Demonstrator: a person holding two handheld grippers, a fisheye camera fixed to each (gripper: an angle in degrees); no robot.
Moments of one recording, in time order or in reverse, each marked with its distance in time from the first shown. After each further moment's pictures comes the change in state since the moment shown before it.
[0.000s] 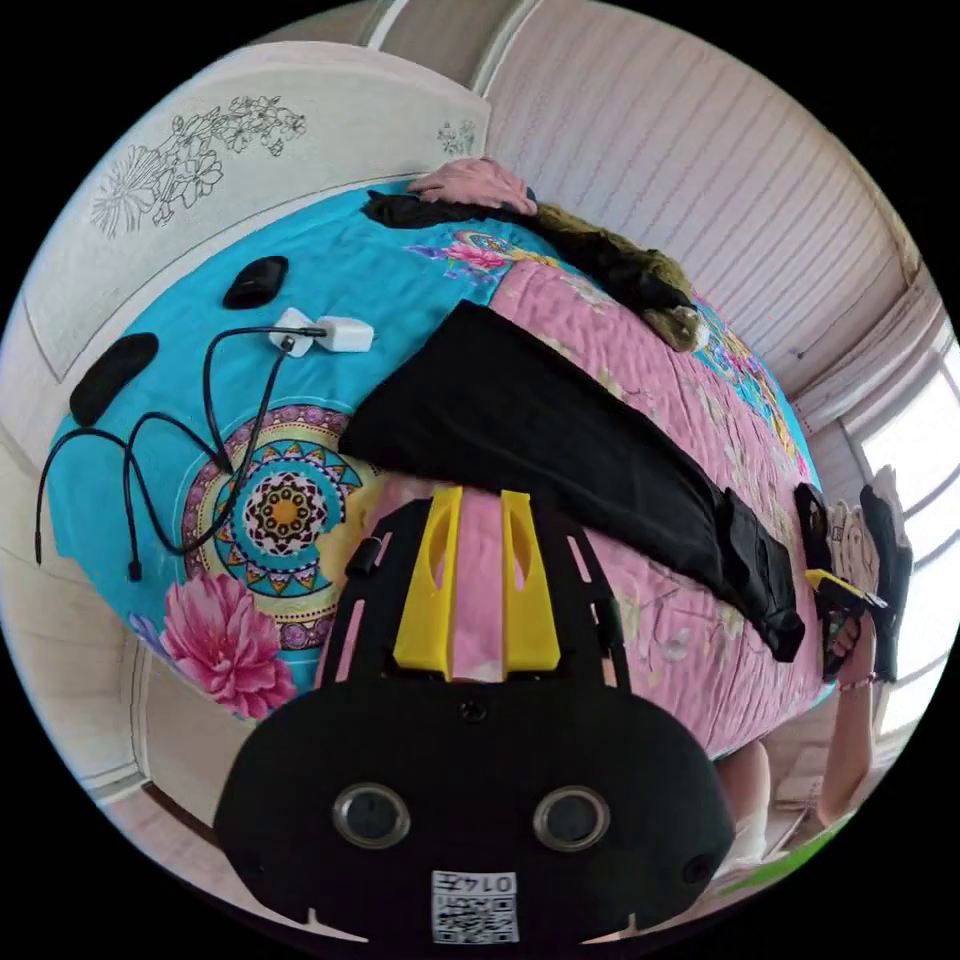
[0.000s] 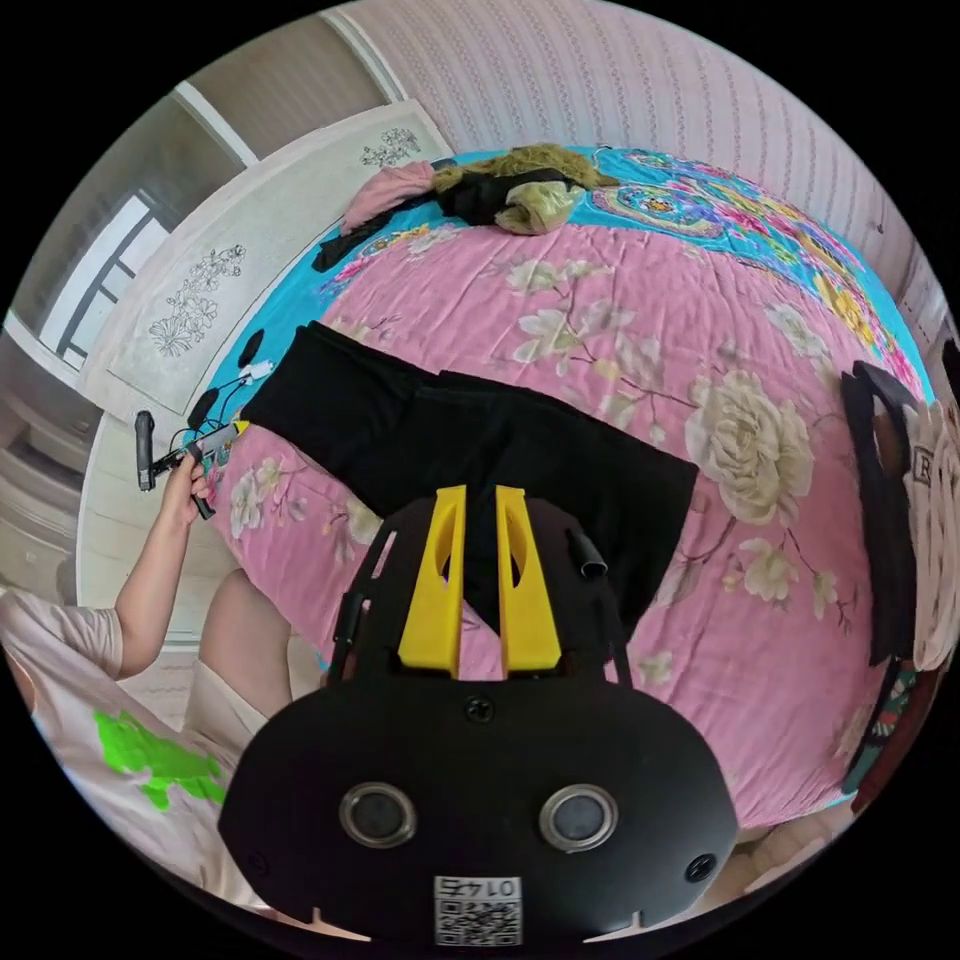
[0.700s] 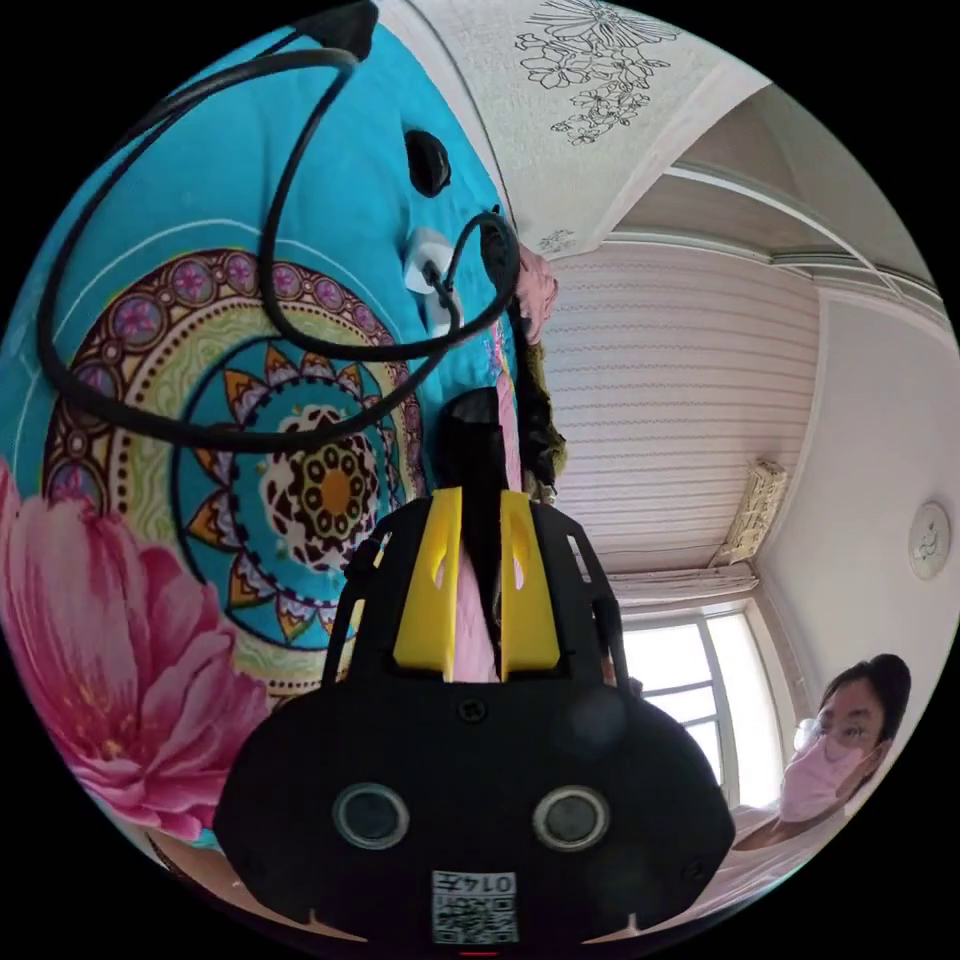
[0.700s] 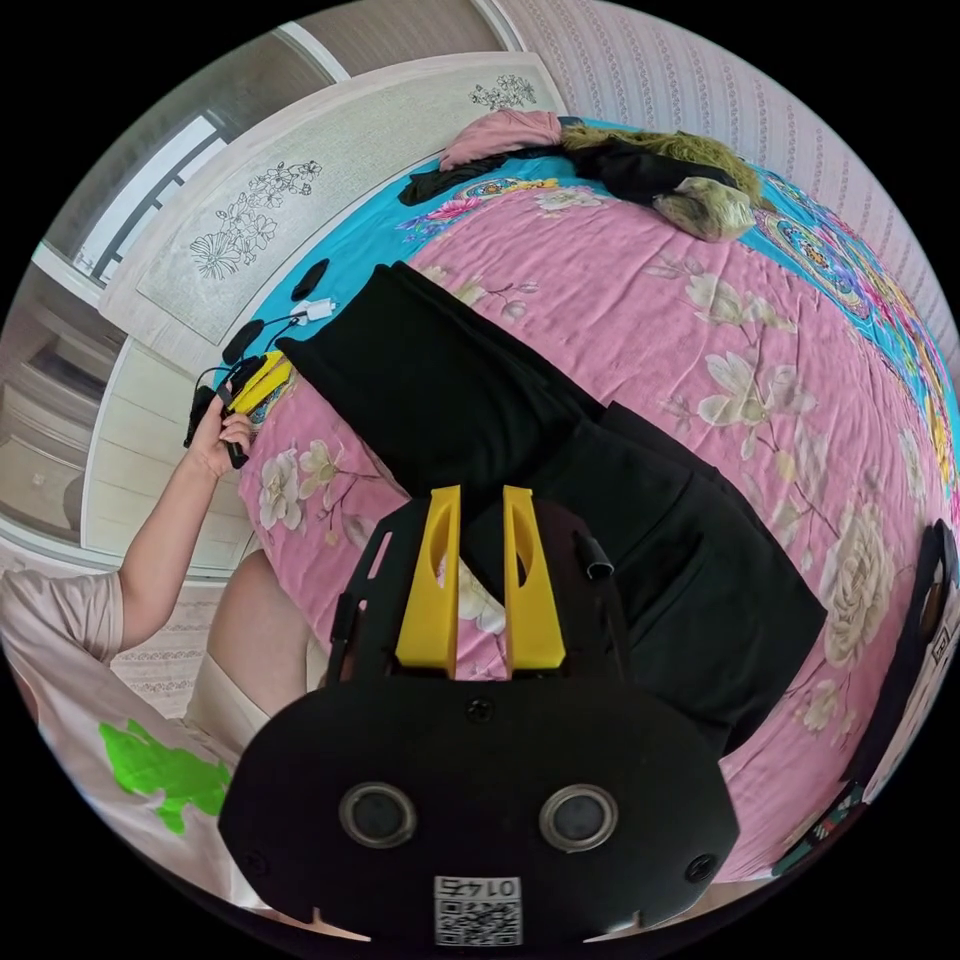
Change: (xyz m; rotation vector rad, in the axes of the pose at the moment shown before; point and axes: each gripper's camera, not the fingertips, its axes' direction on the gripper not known) left arm -0.277 -0.049 -0.058 0.190 0.809 -0.617; right arm -0.076 -0.053 0.112 -0.113 -0.071 -0.195
